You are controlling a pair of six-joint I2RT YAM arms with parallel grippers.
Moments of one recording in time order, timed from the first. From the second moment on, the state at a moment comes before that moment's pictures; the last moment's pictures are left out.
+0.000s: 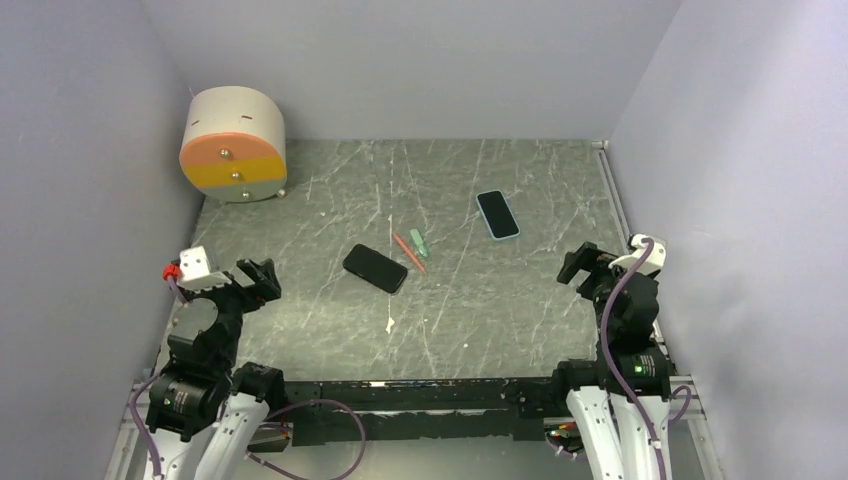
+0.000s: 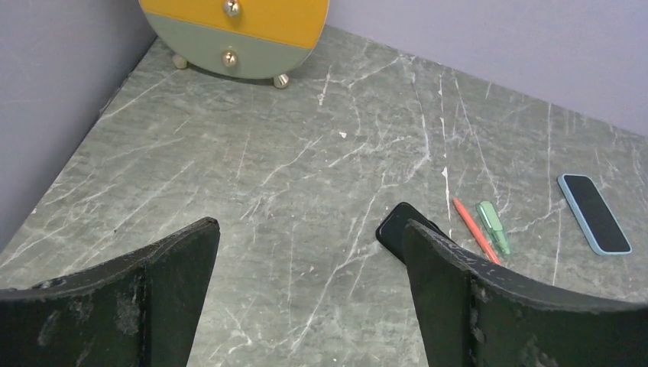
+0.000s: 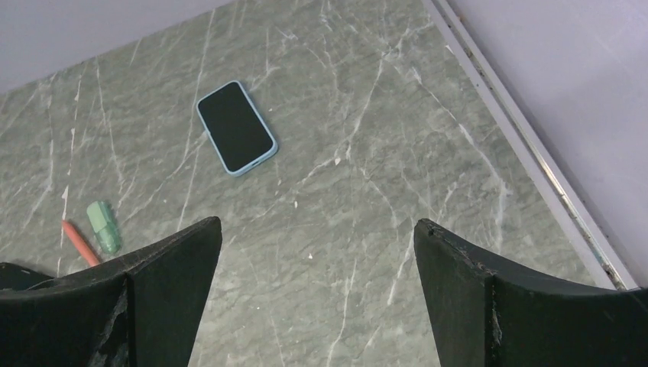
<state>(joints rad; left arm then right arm) -0.24 0.19 0.70 -0.66 -0.37 -0.34 0.01 0.33 0.67 -0.61 0.21 0.29</state>
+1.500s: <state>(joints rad) -0.25 0.41 0.68 -0.60 -0.39 -0.33 0.14 1.70 1.12 -0.29 -0.03 0.11</state>
